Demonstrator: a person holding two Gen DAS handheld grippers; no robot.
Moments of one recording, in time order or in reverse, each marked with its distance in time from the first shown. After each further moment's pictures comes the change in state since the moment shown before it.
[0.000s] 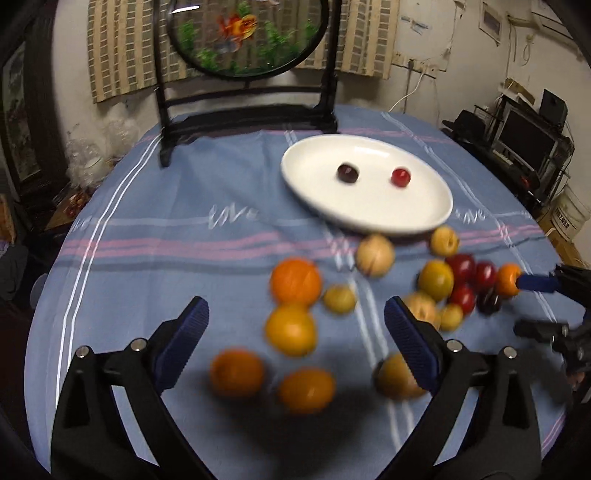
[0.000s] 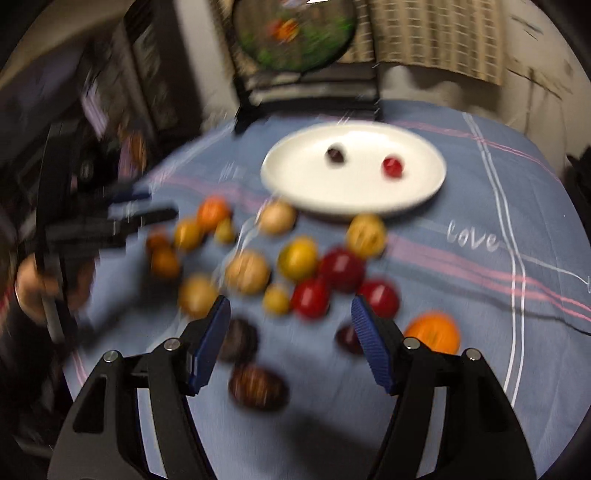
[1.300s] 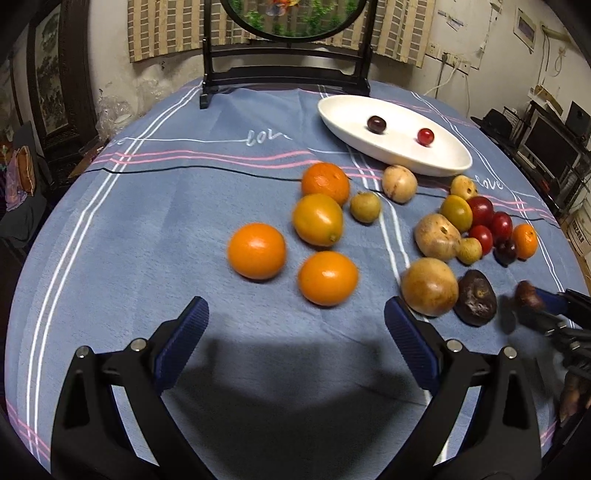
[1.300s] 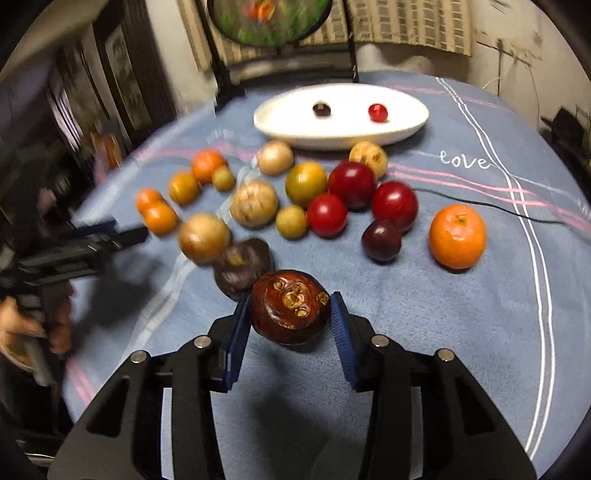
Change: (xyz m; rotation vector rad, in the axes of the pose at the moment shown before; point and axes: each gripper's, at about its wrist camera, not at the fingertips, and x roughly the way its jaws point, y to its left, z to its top) left arm -0.012 0.011 -0.065 -0.110 0.068 0.074; right arm 0.001 0.013 -0.041 0.189 -0.075 -0.040
